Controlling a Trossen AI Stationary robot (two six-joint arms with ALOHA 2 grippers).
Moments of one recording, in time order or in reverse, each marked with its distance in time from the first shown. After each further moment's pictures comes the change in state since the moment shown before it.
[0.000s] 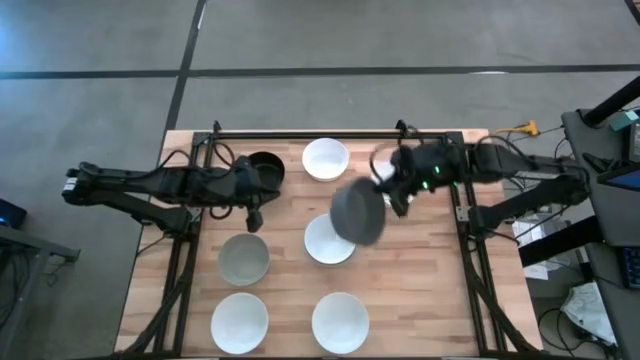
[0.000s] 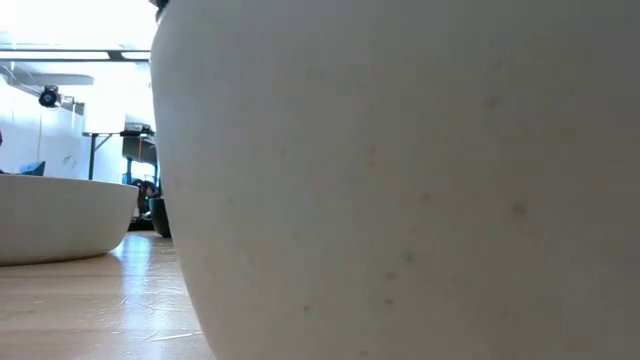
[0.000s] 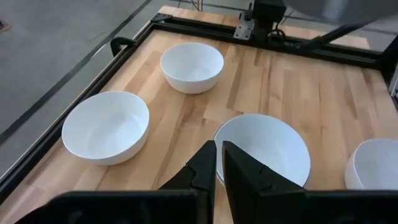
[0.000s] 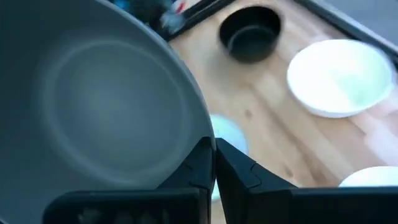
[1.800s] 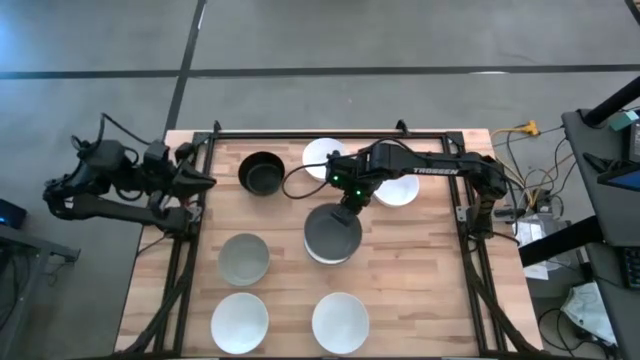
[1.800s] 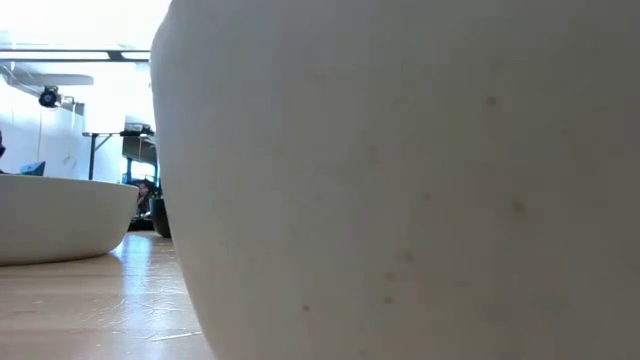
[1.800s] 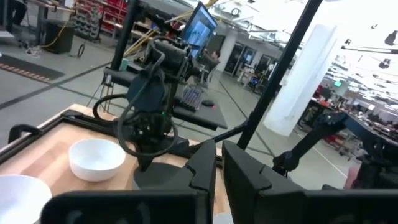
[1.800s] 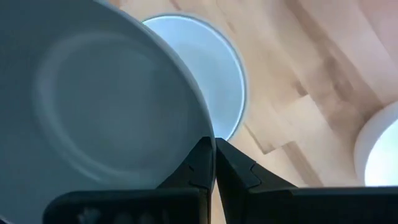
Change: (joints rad) left arm 0.054 -0.438 0.013 0.041 0.346 -0.149; right arm -0.078 0.653 0.407 -0.419 -0.233 0.016
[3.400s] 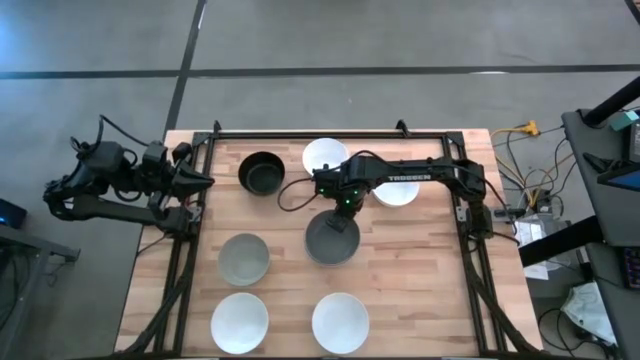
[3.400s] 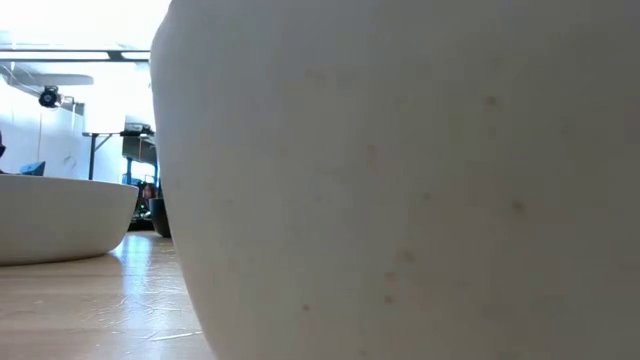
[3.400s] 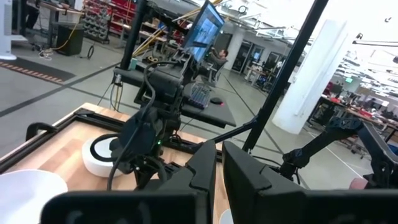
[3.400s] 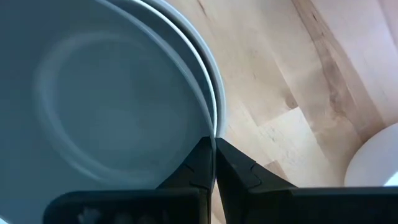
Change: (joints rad) left arm 0.000 -0.024 -0.014 -0.033 -0.027 0.025; right arm -0.006 0.152 -0.043 0.041 0.053 -0.086
